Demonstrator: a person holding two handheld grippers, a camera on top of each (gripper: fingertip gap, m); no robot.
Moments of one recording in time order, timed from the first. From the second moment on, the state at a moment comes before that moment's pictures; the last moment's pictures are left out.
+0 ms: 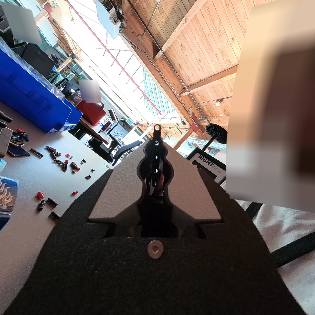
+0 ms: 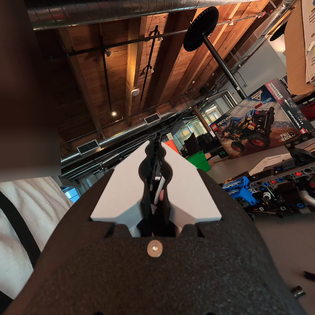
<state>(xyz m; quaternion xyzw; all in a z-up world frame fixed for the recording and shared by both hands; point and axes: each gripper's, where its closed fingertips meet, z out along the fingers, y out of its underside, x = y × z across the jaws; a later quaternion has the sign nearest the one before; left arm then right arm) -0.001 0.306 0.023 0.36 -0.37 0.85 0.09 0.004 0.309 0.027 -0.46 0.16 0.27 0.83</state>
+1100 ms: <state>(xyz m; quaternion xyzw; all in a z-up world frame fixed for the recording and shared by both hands) 0.000 0.308 -0.002 0.36 -0.56 0.74 0.07 0.002 0.313 0.001 -0.54 0.13 0.35 0.76</state>
